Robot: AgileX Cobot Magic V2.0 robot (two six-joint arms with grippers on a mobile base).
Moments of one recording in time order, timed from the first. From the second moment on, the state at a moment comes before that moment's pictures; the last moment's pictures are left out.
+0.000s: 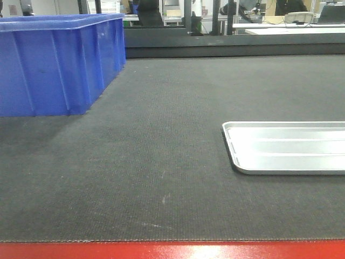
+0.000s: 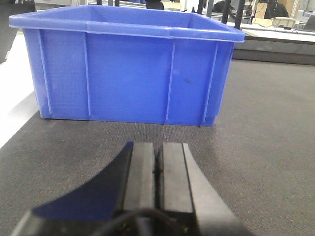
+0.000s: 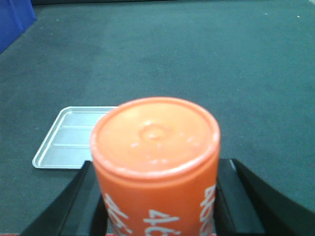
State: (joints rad) left arm -0.07 -0.01 0.03 0.00 0.05 -0.08; right arm 0.03 0.02 -0.55 -0.03 0.90 0.13
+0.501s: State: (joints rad) left arm -0.07 -0.01 0.03 0.00 0.05 -0.08; right arm 0.03 0.10 -0.55 -0.03 0.84 0.13
